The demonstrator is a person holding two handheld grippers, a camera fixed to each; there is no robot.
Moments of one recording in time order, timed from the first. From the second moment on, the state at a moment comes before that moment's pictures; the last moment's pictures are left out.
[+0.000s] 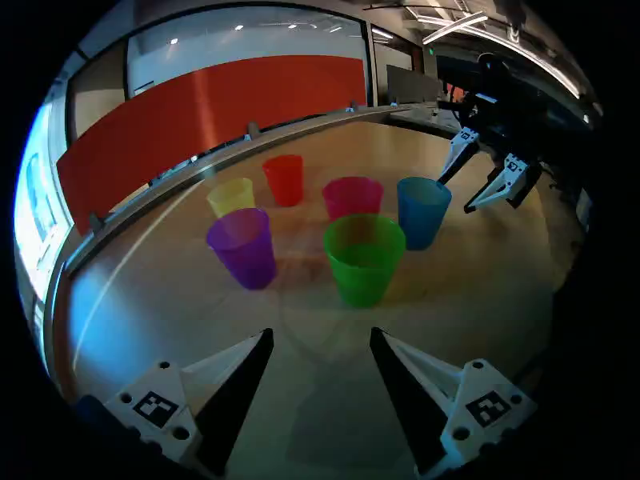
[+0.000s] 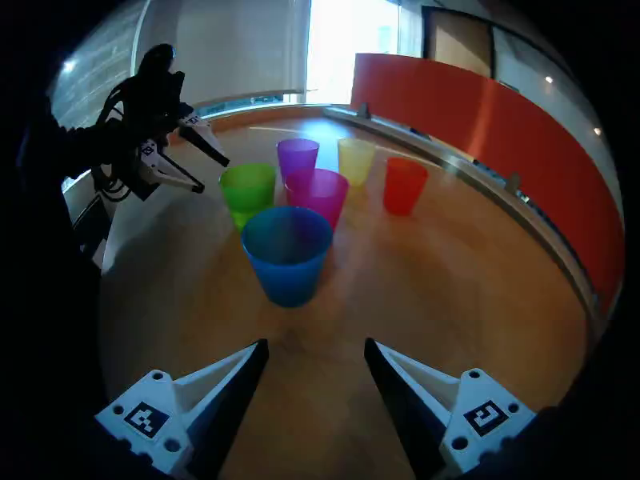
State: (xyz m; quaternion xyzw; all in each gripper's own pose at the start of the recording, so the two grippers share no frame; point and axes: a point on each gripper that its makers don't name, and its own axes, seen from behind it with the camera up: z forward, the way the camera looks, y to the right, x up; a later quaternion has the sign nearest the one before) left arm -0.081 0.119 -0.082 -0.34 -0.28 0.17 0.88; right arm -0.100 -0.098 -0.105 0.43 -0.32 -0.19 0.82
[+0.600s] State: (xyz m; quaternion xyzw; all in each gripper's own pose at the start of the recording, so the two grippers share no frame) left arm -0.056 0.064 -0.069 -0.23 -0.25 0.10 0.94; right arm -0.072 -0.070 -0.090 0.32 -0.30 -0.14 0.89
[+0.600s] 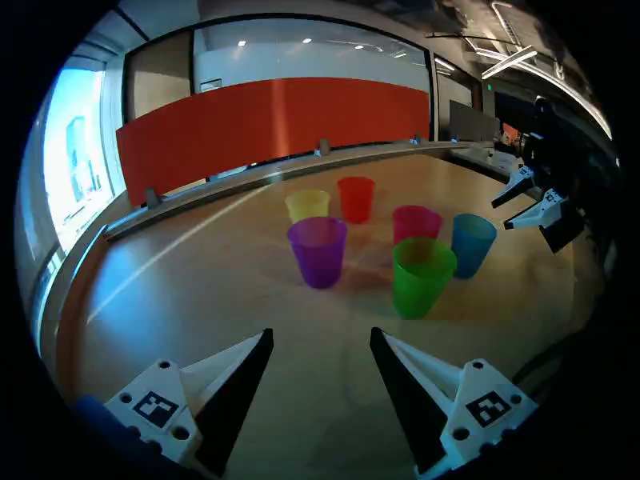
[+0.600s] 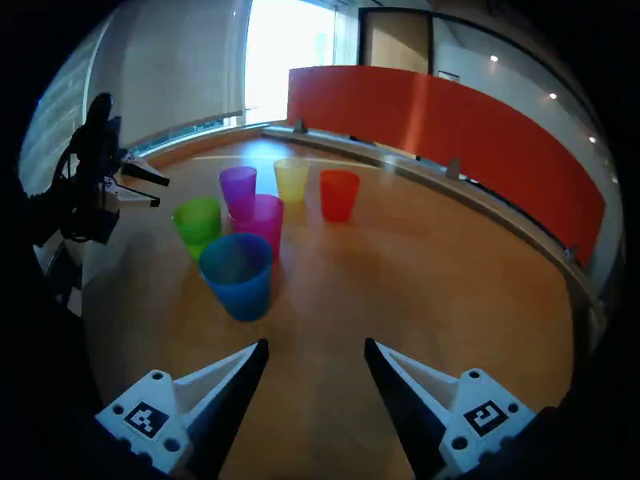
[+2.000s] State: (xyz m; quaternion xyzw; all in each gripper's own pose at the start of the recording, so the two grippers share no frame) left arm 0.078 0.024 -0.031 -0.06 0.00 0.01 1.00; right arm 0.090 -0.041 -0.002 0.06 0.01 -0.04 1.00
